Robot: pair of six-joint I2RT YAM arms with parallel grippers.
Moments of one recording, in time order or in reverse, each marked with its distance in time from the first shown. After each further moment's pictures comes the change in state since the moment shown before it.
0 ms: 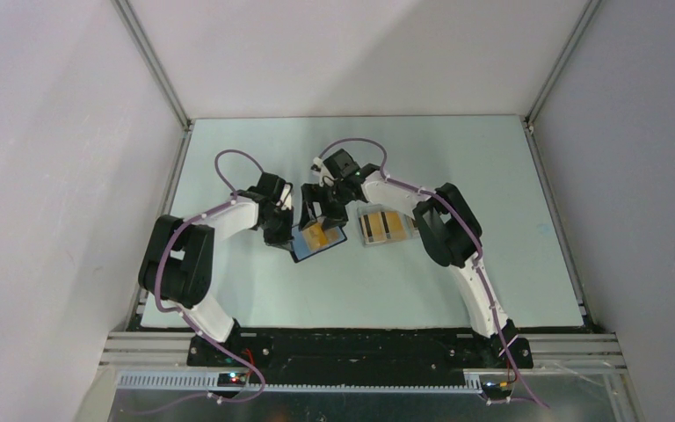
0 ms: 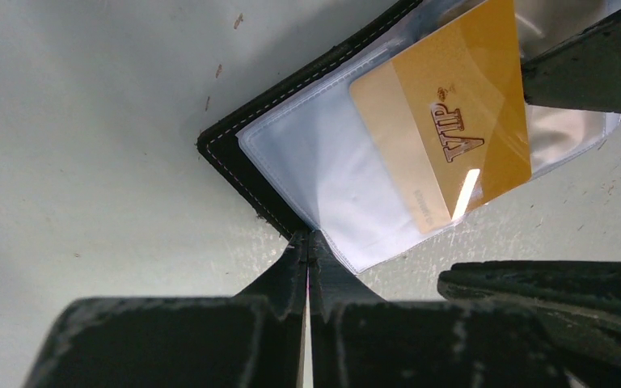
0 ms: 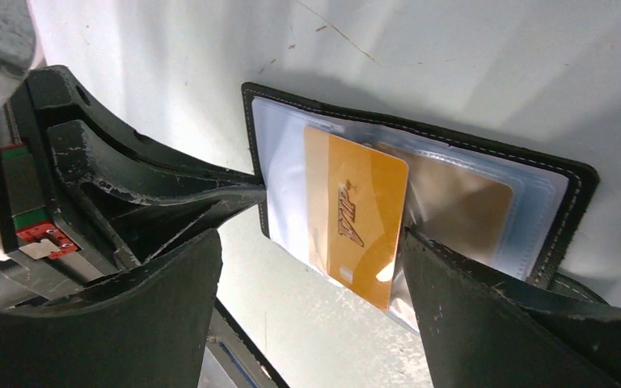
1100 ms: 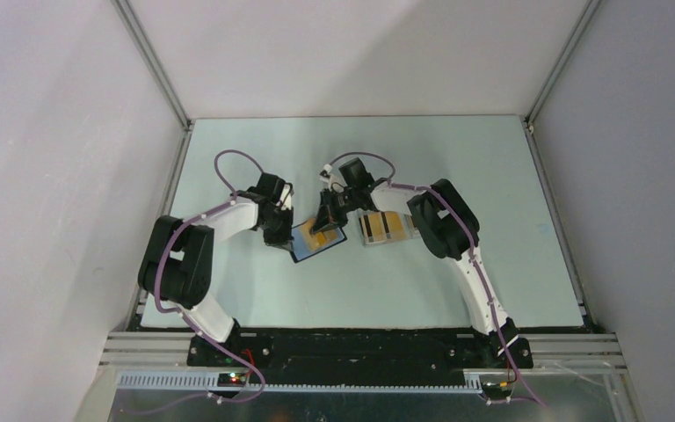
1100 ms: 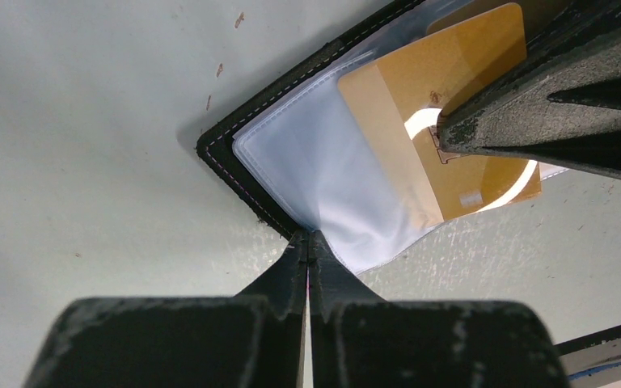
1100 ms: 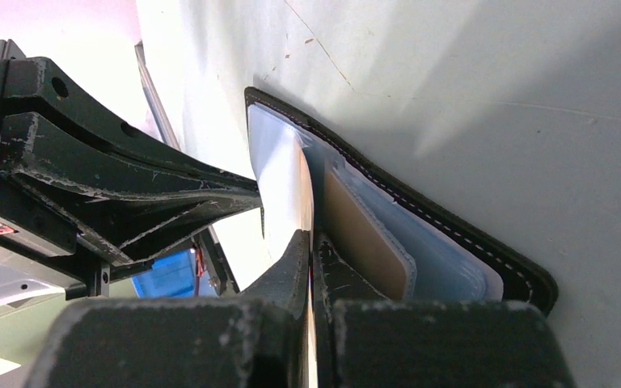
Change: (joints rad) left arm 0.001 -0.004 -0.006 0.005 0.001 0.000; right arm -0.067 0.084 -0.151 0.366 -0.300 0.095
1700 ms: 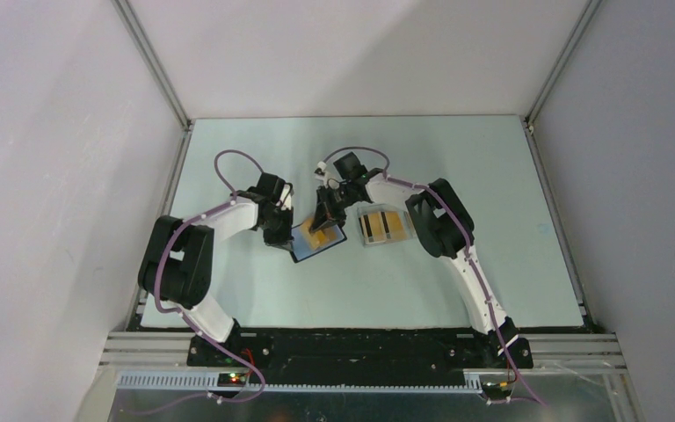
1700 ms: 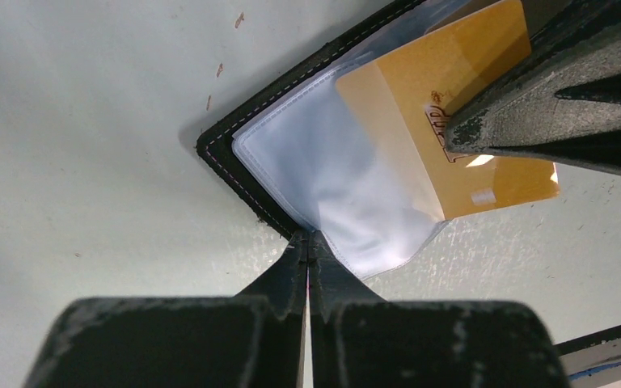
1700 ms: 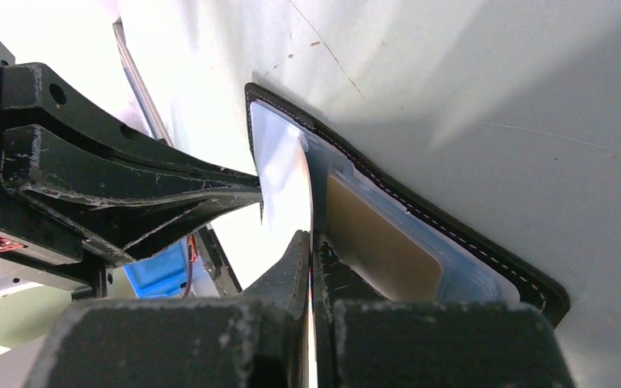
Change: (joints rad) left arm 0.000 0.000 0.000 0.000 0.000 0.000; right arm 0.000 0.049 0.177 -0.249 -0.001 -0.109
